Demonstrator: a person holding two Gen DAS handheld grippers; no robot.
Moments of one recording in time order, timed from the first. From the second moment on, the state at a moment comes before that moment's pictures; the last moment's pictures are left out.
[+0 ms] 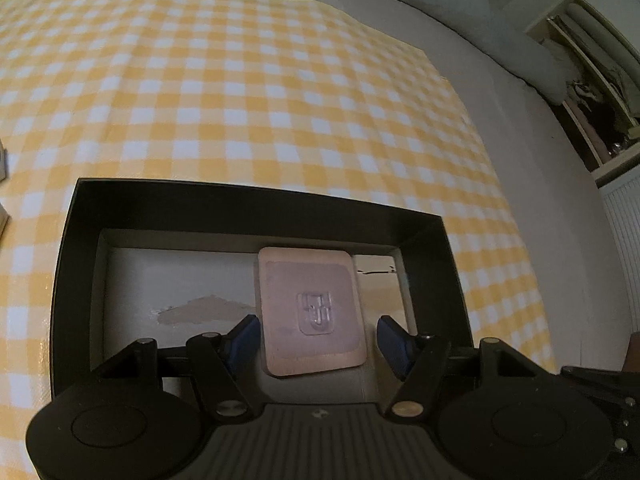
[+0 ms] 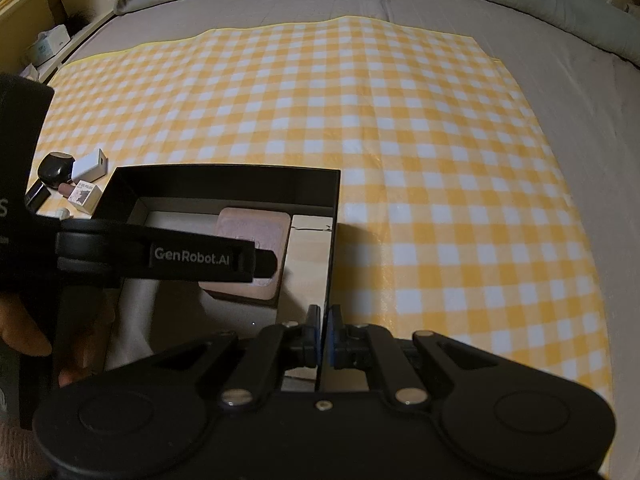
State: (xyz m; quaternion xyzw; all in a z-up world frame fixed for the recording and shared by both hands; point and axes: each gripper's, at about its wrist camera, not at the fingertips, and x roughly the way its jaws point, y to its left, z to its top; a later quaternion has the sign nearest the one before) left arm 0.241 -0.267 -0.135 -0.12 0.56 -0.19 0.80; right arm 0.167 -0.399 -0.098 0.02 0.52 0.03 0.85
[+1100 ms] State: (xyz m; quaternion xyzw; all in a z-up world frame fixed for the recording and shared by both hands) left arm 0.187 -0.152 -0.037 -0.03 0.45 -0.17 0.88; right arm 0.167 -0.398 -0.096 -0.01 0.52 0.03 0.85
